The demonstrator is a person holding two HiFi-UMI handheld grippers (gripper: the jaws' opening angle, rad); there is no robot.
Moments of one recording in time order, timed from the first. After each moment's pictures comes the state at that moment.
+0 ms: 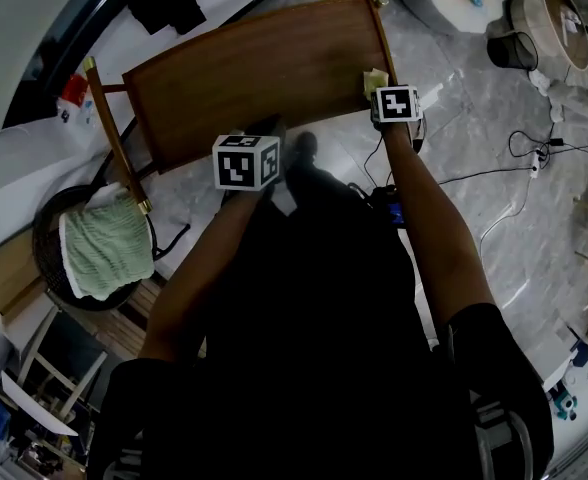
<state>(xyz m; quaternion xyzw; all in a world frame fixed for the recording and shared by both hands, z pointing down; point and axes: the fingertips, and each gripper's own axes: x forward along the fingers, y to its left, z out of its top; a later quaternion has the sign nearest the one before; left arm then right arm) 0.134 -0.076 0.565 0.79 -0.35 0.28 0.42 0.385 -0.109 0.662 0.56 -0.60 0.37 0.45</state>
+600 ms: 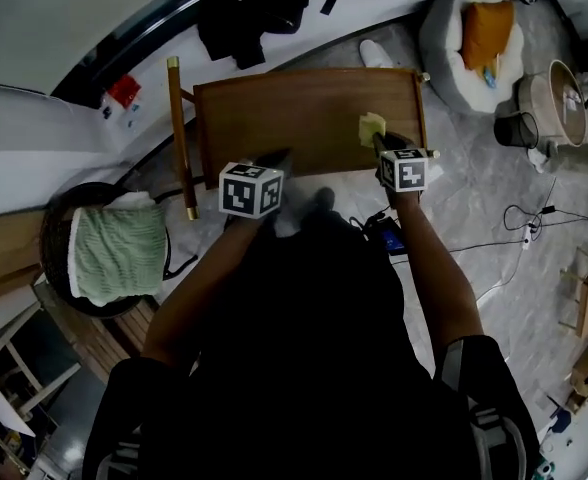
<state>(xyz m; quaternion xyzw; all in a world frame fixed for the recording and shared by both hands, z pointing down) 0.029 -0.095 0.516 0.82 -0.36 0.19 0.40 0.241 -0.148 0.572 0.51 -0.75 0.24 0.34</state>
